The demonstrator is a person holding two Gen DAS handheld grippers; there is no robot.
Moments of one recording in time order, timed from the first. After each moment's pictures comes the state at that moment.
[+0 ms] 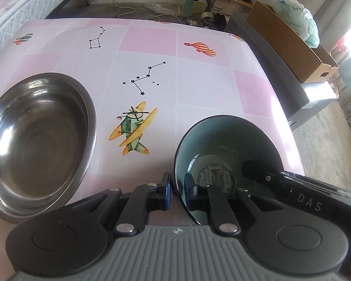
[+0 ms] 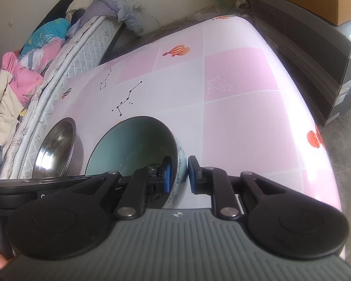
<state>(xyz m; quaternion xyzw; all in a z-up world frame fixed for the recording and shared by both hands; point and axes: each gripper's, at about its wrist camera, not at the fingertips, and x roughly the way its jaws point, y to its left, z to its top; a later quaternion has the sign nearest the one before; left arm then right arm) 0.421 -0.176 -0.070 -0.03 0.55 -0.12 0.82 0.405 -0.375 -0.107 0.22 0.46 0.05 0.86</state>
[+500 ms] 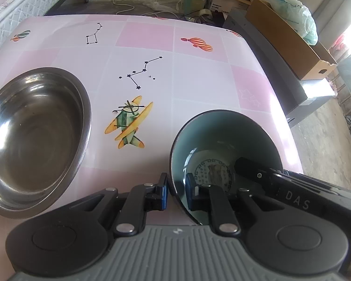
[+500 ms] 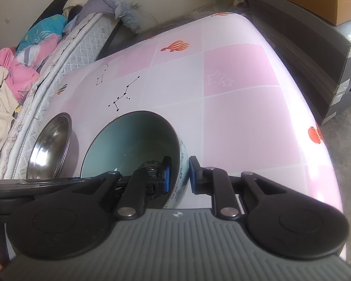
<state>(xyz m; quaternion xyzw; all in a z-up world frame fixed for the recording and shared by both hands) 0.416 -0.179 -0.073 -0.03 0.56 -0.13 0.82 0.407 -0.363 -0.112 0.21 0.47 0.05 0.86</state>
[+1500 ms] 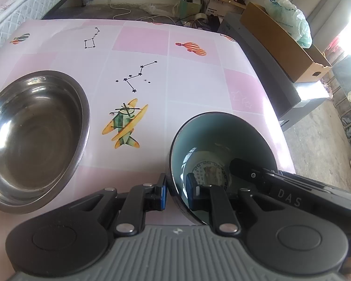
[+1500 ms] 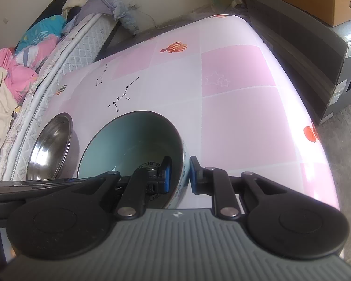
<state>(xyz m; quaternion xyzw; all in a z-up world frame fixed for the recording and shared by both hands) 0.412 -0.176 -0.065 -0.04 0.55 -0.14 0.83 0.404 -0.364 -0.110 0.21 0.46 0.04 0.86</state>
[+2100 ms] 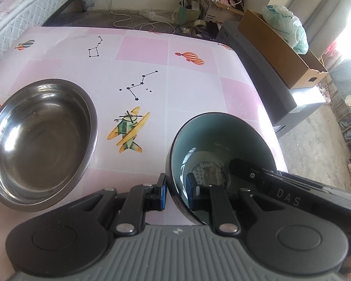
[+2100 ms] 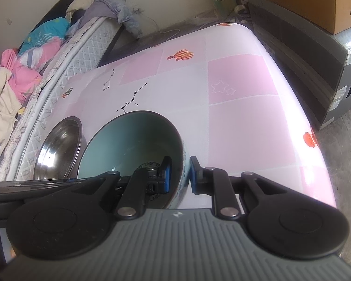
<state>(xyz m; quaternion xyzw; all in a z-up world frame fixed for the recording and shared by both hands) 0.405 -0.169 -0.048 -0.04 0.53 -0.14 0.83 0.397 -0.366 -0.094 0.20 0.45 0.05 0.87</state>
